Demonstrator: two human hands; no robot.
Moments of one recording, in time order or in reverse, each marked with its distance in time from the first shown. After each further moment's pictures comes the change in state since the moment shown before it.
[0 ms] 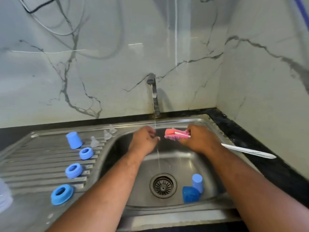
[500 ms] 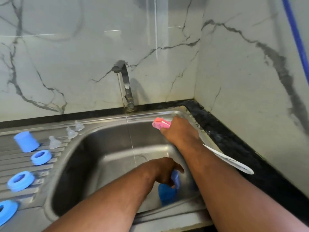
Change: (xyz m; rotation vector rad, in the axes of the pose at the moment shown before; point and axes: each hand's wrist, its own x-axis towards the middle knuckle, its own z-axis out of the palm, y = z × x) left_hand -0.032 0.031 0.131 0.705 -0.984 0.373; right_hand 0.021 0.022 0.014 0.055 0.140 0.210
